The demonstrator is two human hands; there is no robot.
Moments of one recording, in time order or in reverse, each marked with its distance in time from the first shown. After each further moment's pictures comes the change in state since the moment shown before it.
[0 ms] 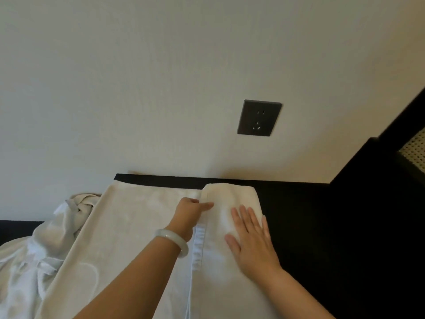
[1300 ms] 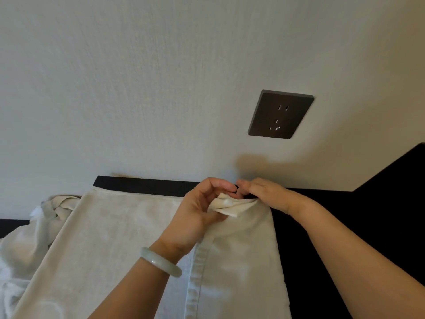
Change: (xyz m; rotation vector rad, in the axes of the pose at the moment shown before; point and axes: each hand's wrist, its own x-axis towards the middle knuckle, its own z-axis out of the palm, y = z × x) left_hand 0.022 0.025 0.009 -0.254 -0.464 0.583; right_hand 0.159 0.038 -0.097 0.652 -0.438 -0.204
